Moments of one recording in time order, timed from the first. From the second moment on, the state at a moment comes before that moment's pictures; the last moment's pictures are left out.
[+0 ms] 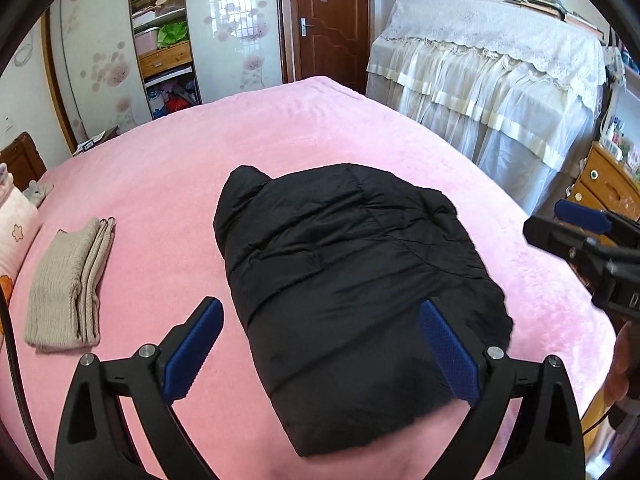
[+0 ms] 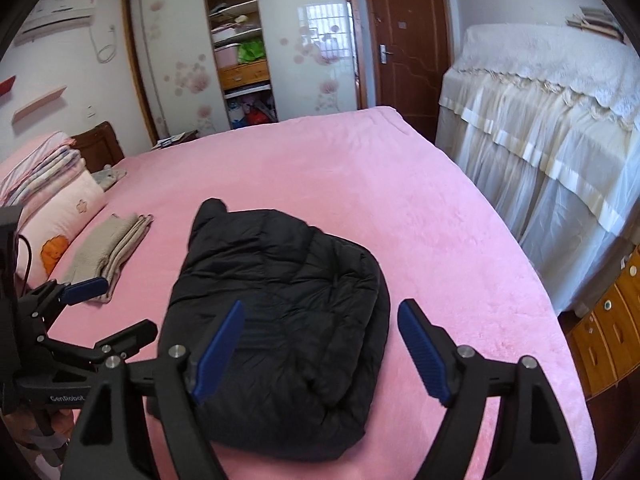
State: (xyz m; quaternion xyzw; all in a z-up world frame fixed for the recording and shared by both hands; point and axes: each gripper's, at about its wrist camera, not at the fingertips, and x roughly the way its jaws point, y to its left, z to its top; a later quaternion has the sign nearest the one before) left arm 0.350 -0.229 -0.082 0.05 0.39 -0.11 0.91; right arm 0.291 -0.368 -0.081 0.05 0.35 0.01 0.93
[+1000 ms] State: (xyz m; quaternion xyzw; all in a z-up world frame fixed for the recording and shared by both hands) left arm 0.385 -0.201 -0.074 -0.03 0.47 -0.11 0.88; right arm 0.342 -0.386 -0.075 0.09 0.46 0.07 0.88
